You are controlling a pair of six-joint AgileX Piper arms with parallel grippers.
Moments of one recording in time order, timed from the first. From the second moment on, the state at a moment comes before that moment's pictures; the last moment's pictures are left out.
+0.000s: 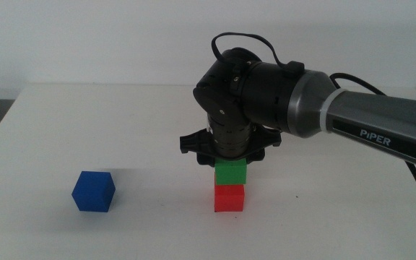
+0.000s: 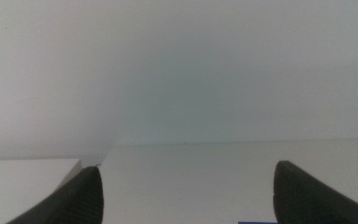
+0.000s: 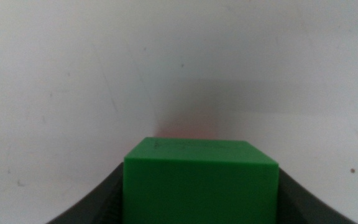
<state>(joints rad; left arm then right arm) 0.01 0.00 0.00 -0.13 0.04 0.13 0.82 2.04 -1.71 -0.34 1.10 0.89</state>
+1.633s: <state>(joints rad) 0.01 0.00 0.00 -0.13 0.04 0.13 0.83 2.07 -1.67 -0.38 1.04 0.97</state>
